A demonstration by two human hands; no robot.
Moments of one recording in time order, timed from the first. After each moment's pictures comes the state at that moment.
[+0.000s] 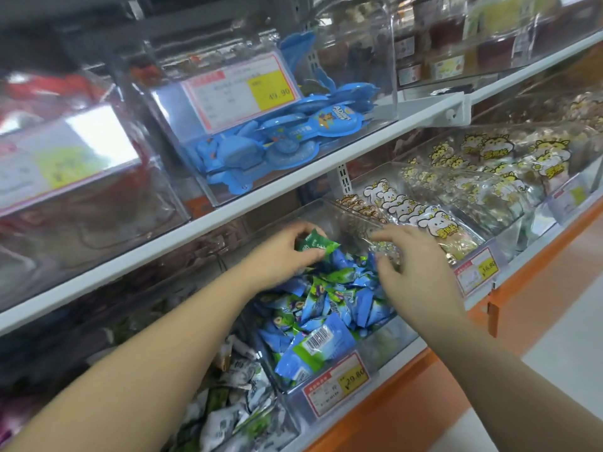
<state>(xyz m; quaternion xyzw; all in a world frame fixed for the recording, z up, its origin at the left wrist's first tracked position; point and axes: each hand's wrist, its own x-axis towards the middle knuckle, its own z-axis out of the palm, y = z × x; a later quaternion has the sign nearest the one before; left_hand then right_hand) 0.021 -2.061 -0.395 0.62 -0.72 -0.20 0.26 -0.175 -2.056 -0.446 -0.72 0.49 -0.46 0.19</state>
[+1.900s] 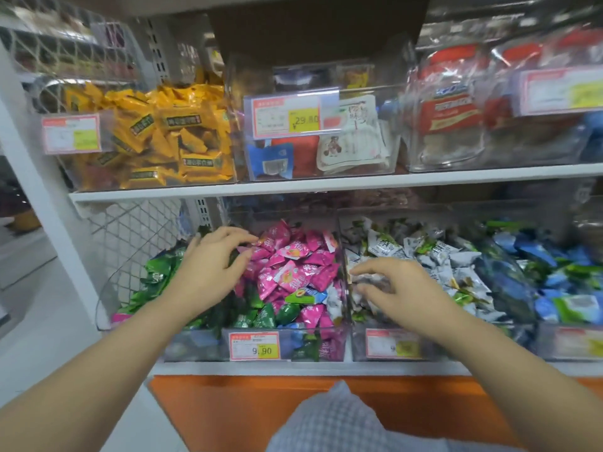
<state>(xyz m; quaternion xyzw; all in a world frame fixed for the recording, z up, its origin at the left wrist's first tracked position) 0.259 -1.631 -0.399 0.85 -0.46 0.12 0.24 0.047 -1.830 -0.415 -0.94 0.16 -0.19 0.25</state>
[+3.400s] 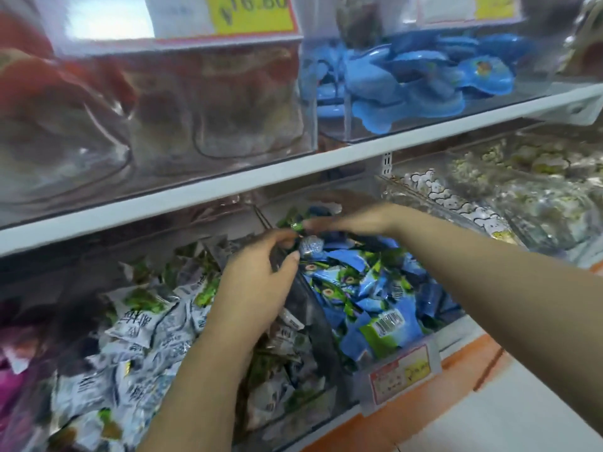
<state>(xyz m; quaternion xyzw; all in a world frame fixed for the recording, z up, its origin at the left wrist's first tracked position) 0.084 -1.964 -0.430 0.76 -0.54 -0.07 0.36 -0.031 -2.129 -0.407 -0.89 0.33 -0.10 0.30</state>
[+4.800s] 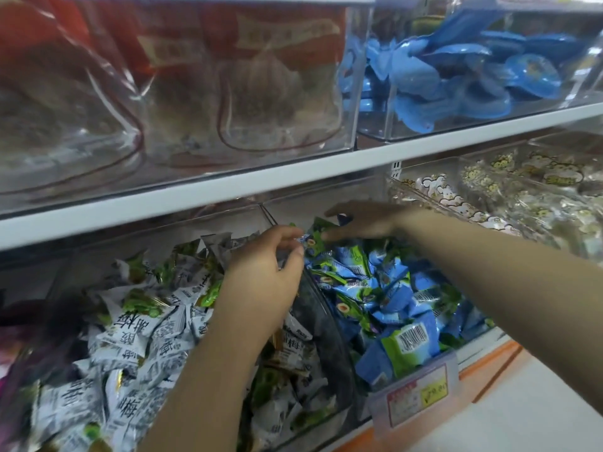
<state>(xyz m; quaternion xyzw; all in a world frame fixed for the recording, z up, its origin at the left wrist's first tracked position) 0.089 -1.969 -0.432 0.75 -0.53 -0.06 0.40 -0.024 -2.170 -0.421 -0.91 0.37 0.05 0.20</state>
